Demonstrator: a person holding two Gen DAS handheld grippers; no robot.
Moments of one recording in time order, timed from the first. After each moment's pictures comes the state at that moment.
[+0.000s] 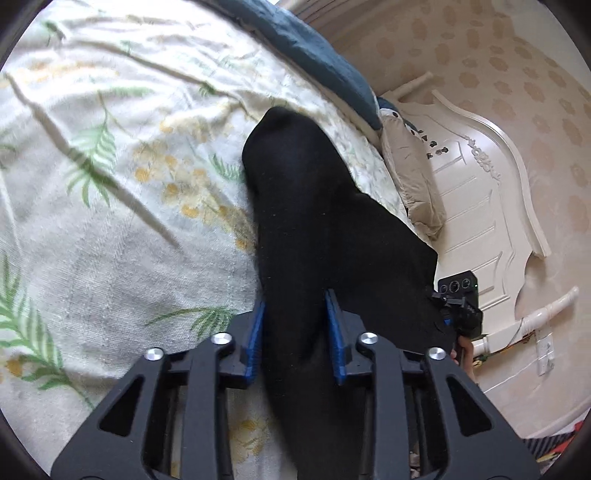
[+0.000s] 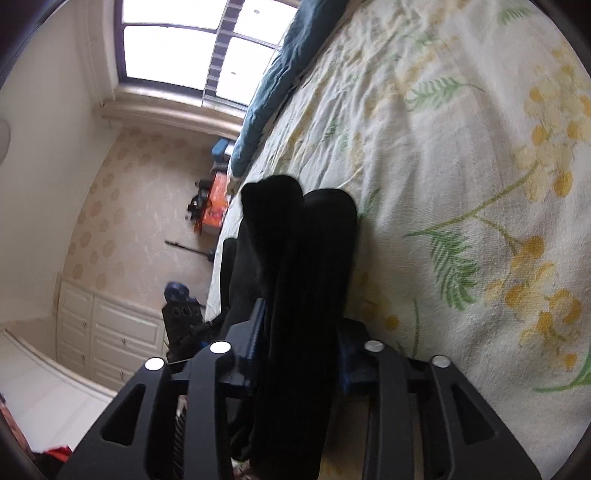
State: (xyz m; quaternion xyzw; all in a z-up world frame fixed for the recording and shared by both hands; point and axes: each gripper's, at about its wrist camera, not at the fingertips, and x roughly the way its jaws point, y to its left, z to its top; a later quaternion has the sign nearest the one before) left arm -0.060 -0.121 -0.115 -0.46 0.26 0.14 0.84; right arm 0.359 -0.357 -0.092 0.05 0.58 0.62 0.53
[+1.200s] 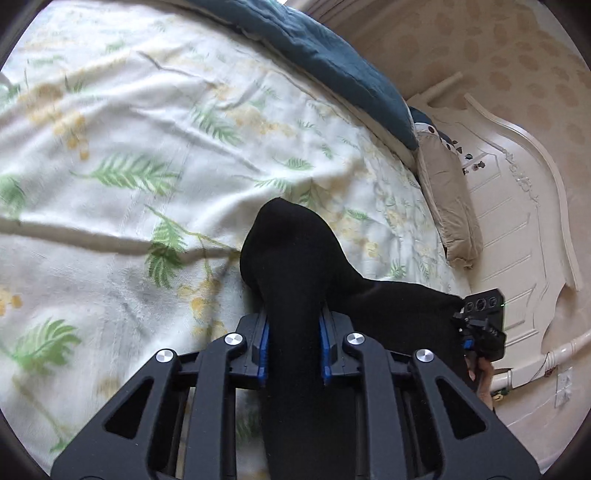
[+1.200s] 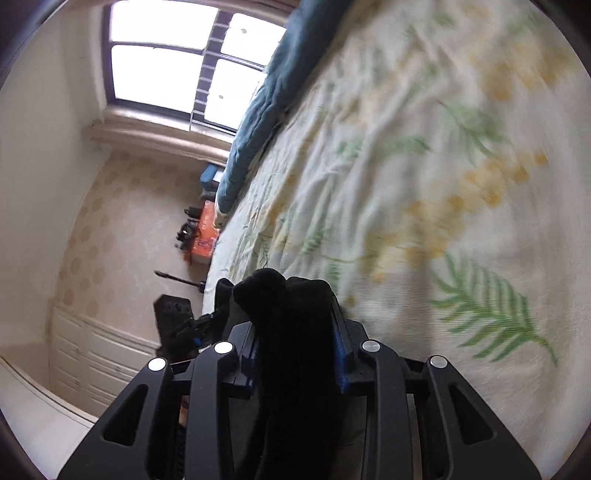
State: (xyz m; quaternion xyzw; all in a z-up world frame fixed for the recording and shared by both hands) left arm 0.041 0.006 -0.102 -0.45 0.29 0.17 0.83; right arm 0.436 -0.273 -0.095 0.10 0.57 0.60 0.55
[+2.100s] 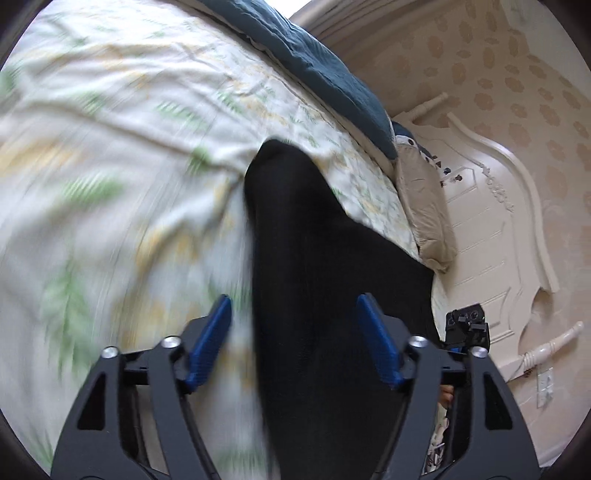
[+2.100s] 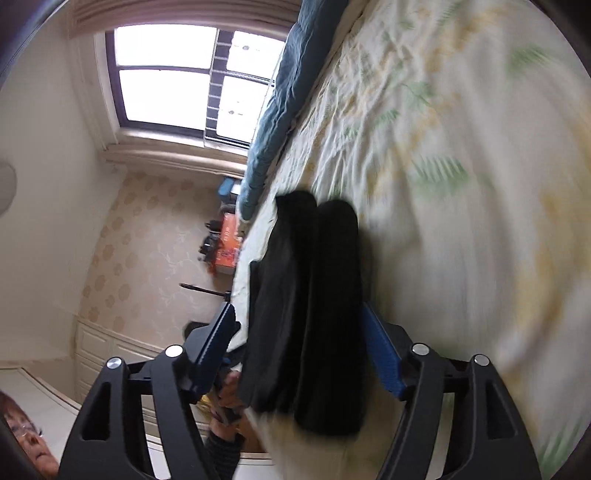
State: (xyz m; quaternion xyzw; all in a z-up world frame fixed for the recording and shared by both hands) left arm -0.041 -0.064 -0.103 -0.48 0.24 0.17 0.83; right arm 0.393 -0.361 -0.080 0.16 0.57 0.60 0.54
